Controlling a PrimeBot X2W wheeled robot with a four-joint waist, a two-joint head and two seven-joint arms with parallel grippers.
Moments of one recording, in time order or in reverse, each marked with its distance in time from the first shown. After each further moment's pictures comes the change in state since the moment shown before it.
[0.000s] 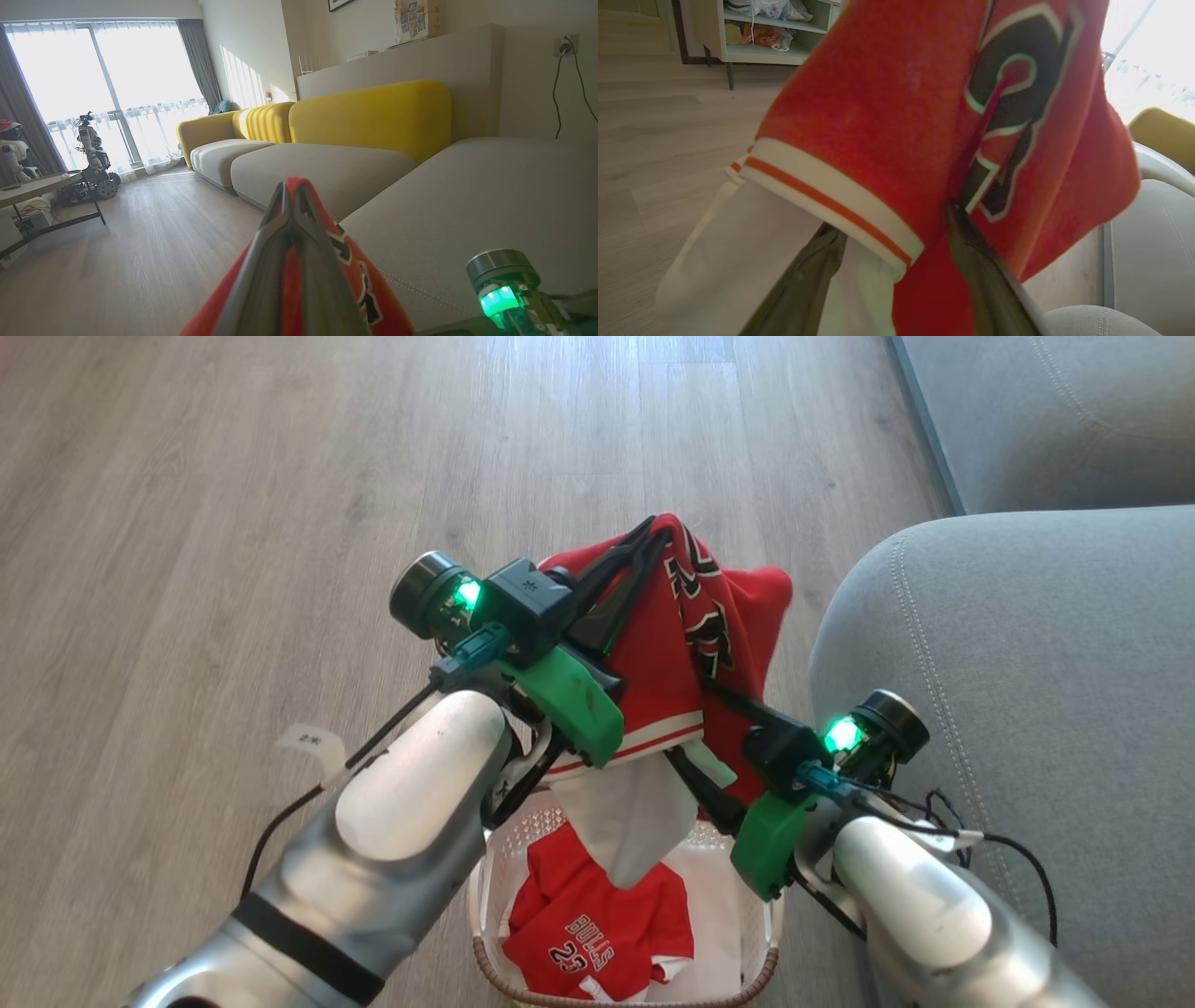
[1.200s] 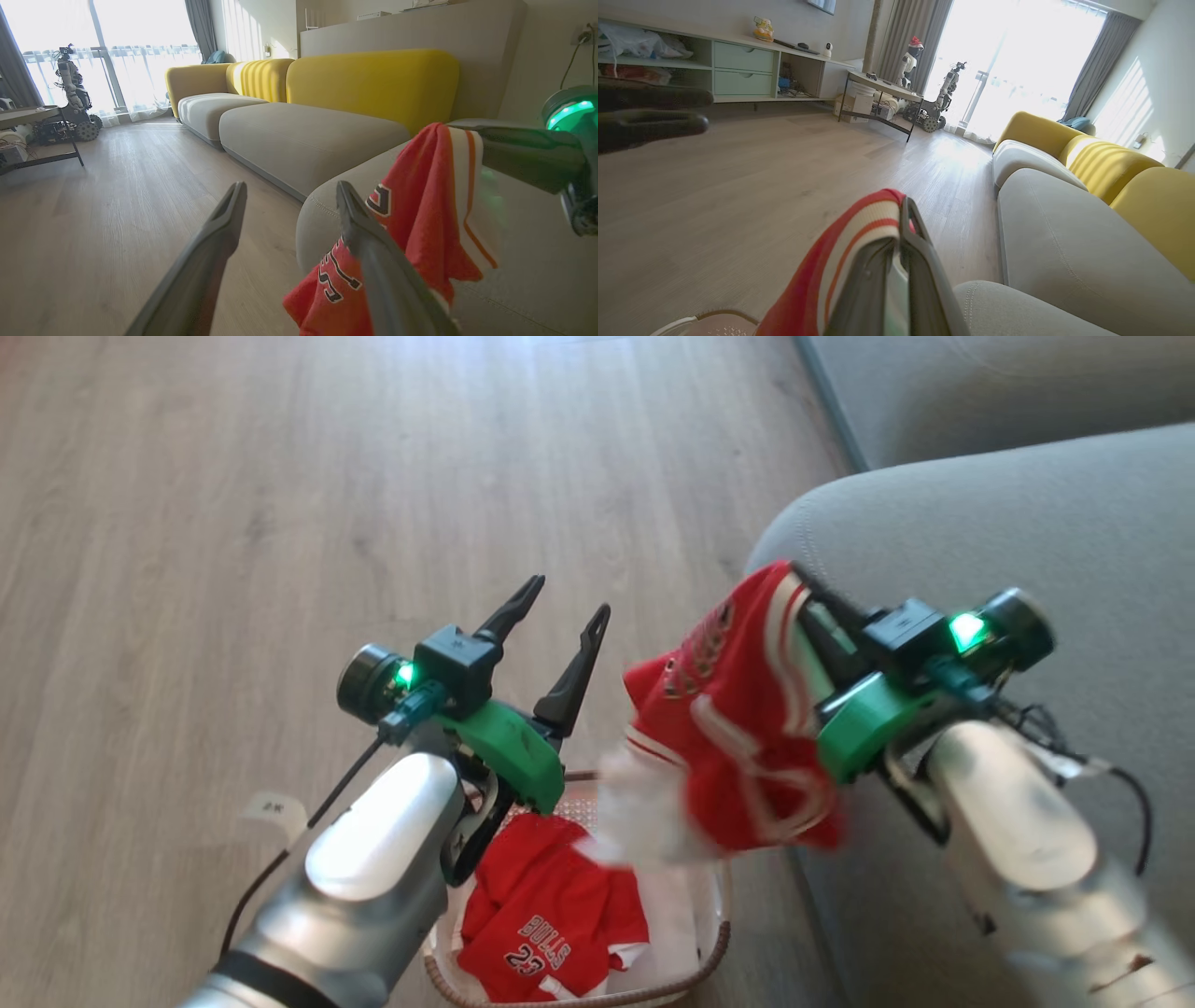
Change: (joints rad) left arm 0.094 0.028 0.020 0.137 -0.076 0.032 -0.072; right arm -0.061 -0.063 -0.204 -0.100 0.005 0.000 0.000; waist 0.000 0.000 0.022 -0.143
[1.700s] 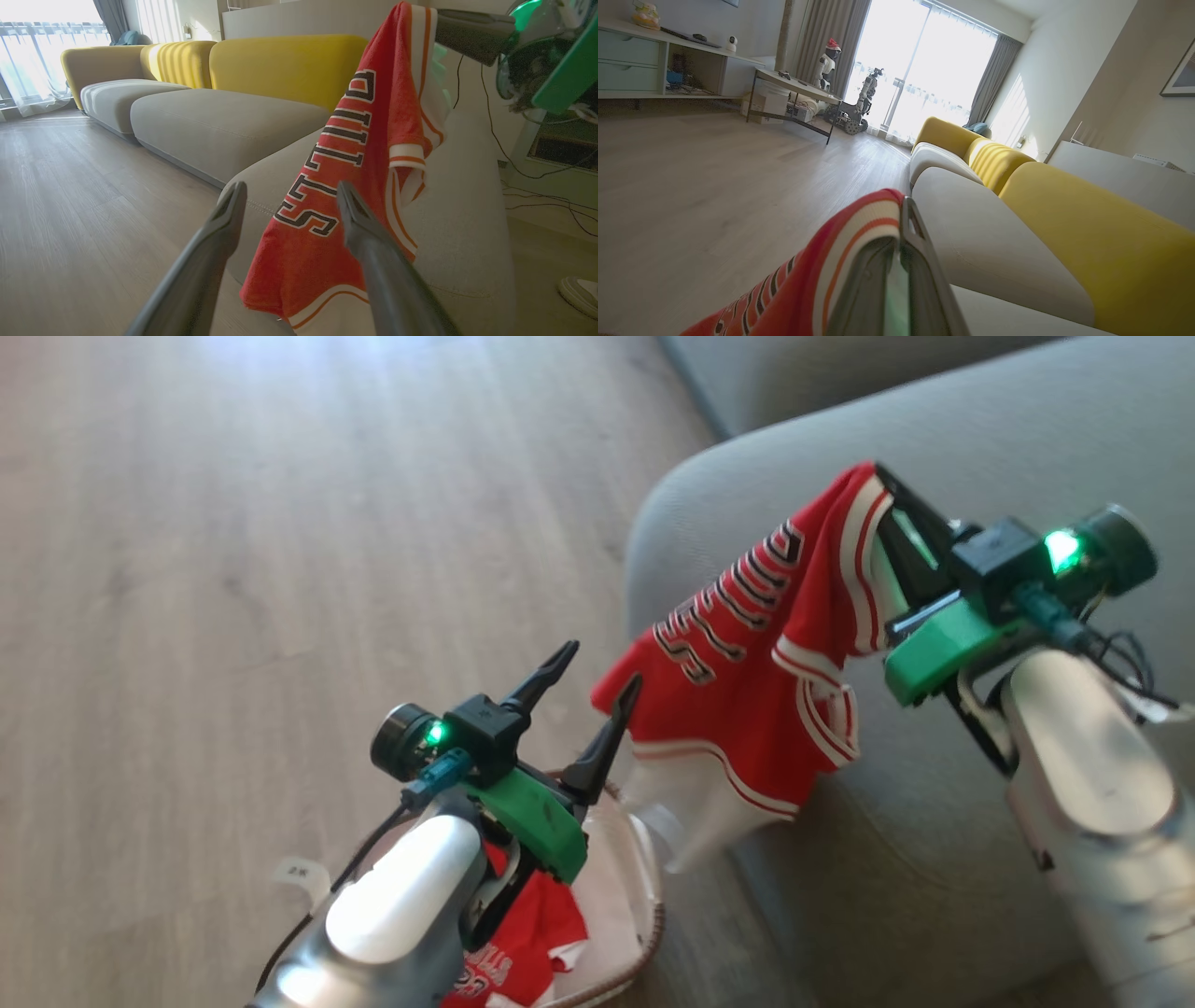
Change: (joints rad) left arm 0.101 0.001 -0.038 -0.064 0.005 -0.015 -0.016; right arm -0.069 -0.065 -0.087 -0.043 -0.032 0.000 0.000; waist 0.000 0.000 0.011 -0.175
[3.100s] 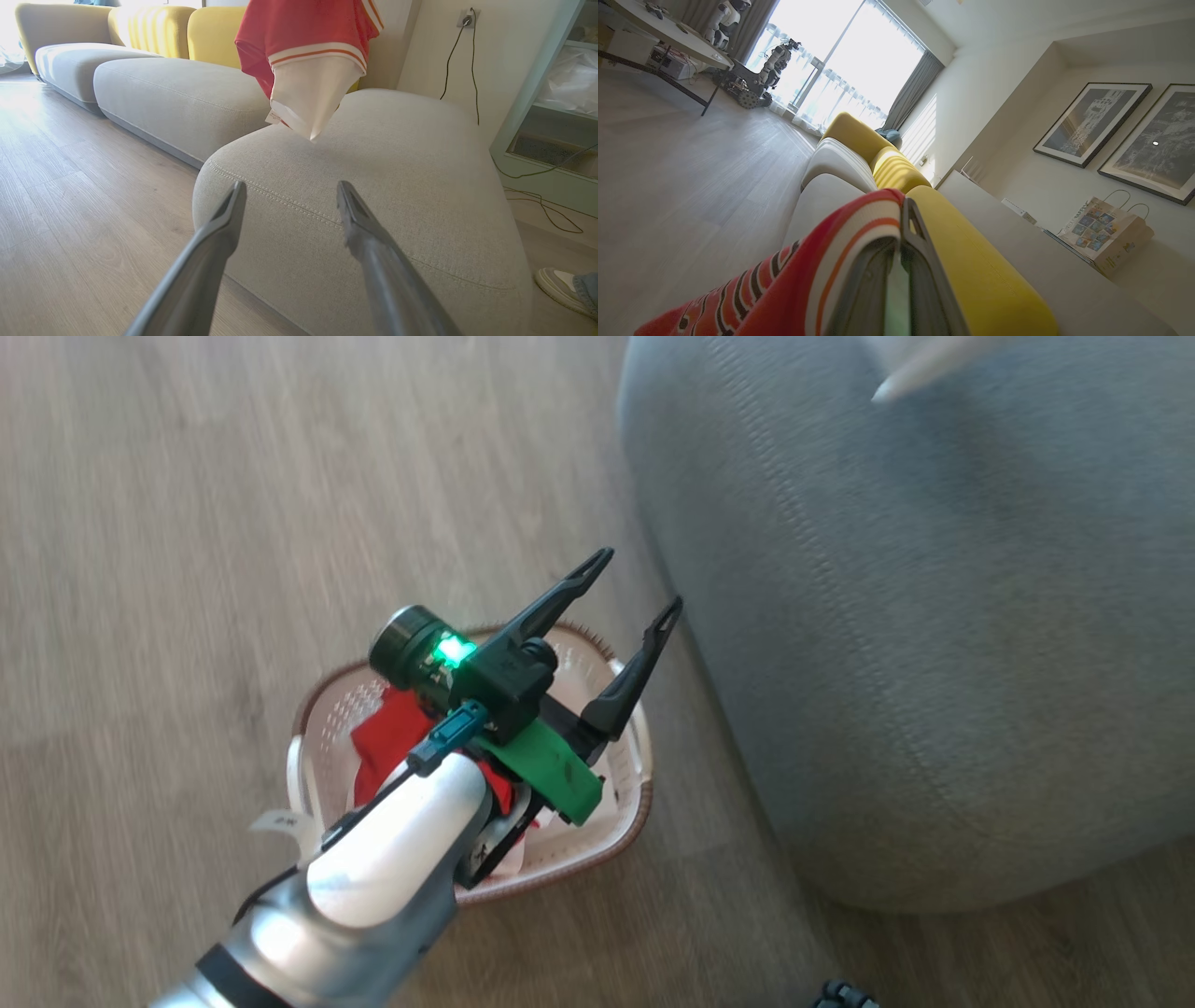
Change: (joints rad) left arm -0.092 0.072 -0.042 -0.224 0.080 0.053 0.047; right arm -0.892 -0.252 0.040 0.301 0.036 0.007 0.142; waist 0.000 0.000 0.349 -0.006
